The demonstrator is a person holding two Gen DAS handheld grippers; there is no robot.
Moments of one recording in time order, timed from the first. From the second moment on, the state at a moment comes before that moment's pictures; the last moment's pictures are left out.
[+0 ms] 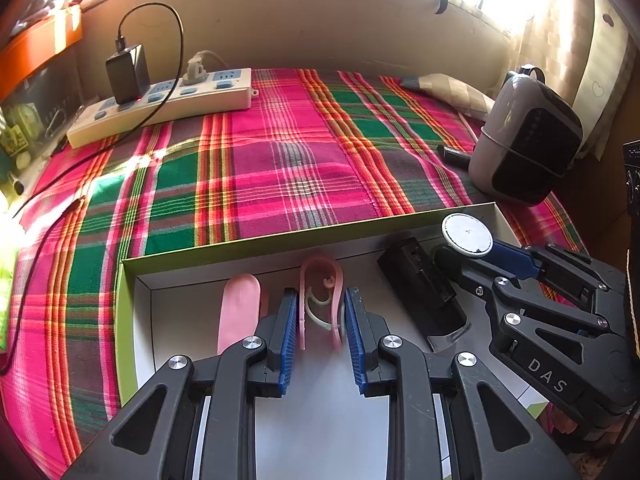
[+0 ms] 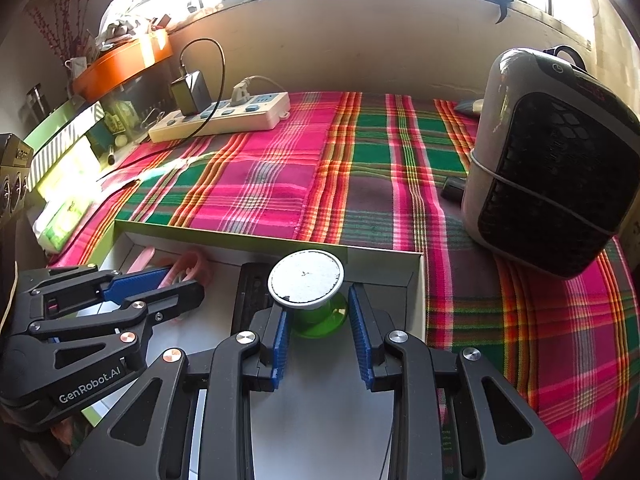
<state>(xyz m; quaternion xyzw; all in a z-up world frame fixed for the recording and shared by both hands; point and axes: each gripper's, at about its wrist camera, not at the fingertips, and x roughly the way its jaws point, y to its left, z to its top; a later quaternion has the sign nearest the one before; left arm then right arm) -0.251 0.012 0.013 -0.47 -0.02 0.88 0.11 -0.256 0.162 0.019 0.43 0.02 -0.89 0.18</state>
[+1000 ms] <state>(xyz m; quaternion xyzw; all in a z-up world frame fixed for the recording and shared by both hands) -0.244 0.010 0.018 -0.47 -0.02 0.88 0.10 -0.251 0.164 0.020 0.42 0.02 -0.89 0.18</state>
